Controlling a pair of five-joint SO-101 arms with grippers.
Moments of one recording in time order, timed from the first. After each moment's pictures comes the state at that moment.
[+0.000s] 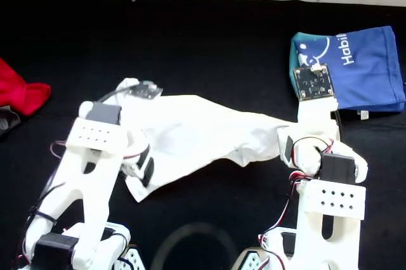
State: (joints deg) left arm 2.9 -24.7 42.2 82.0 -6.3; right arm 0.5 -51.3 43.9 66.6 18.2
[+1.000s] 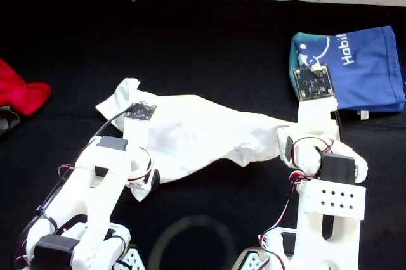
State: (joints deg) left arm 3.3 -24.7 62.9 54.5 -2.7; right arm 0.5 -51.3 43.9 66.6 18.2
